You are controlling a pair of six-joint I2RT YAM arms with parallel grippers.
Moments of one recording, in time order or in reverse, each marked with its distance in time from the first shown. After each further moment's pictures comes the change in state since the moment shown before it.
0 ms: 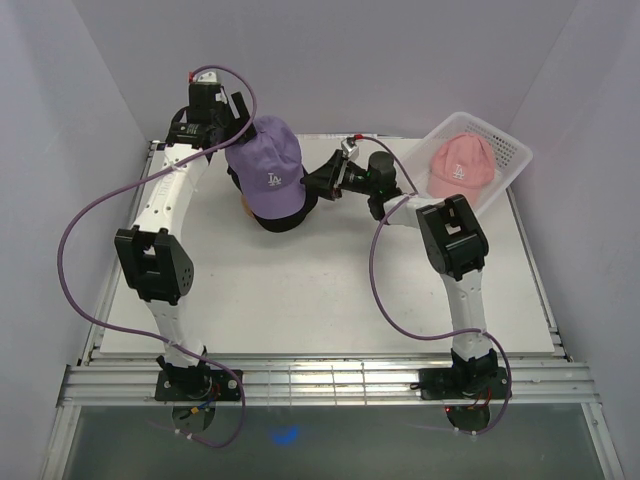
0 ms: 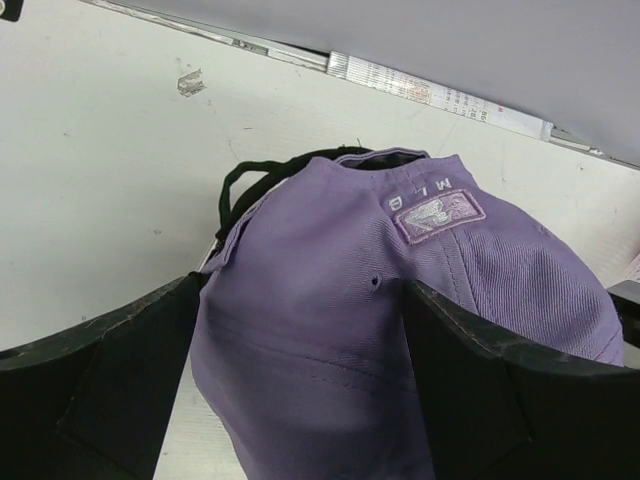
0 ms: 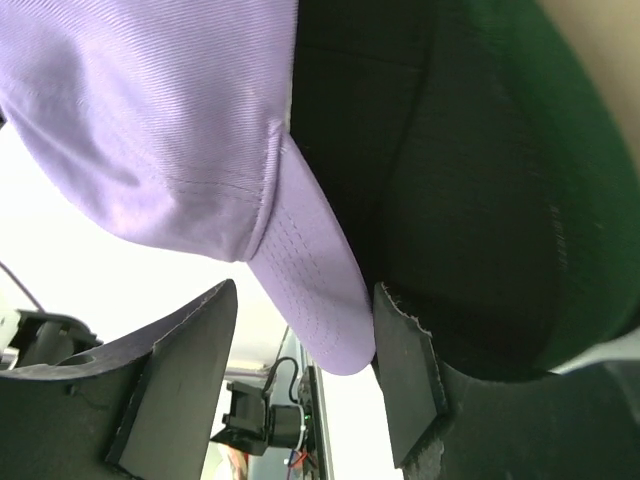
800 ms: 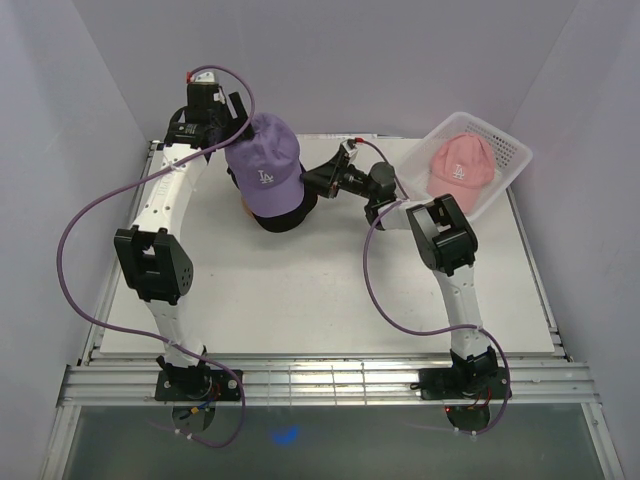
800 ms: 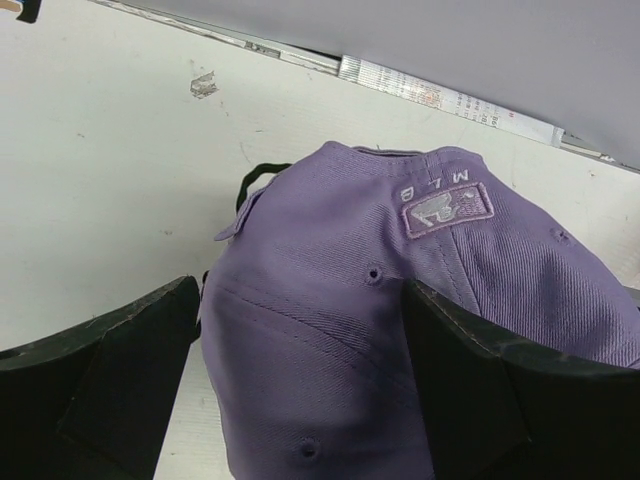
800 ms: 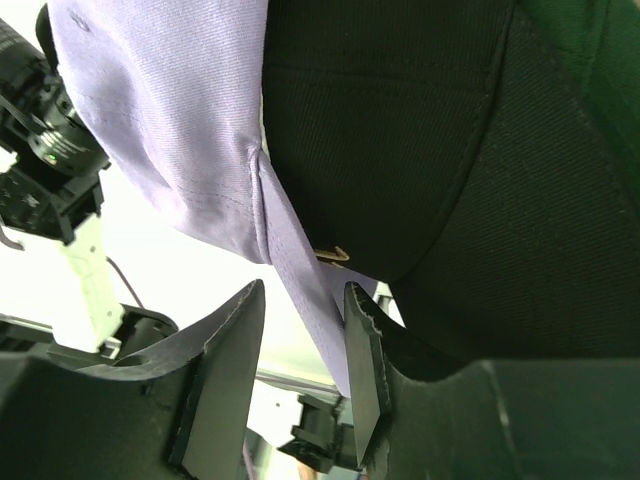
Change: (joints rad) left arm 0.003 0.003 0.000 -0.002 -0.011 0.003; right arm 0.012 0.102 0.019 0.367 0.021 0.334
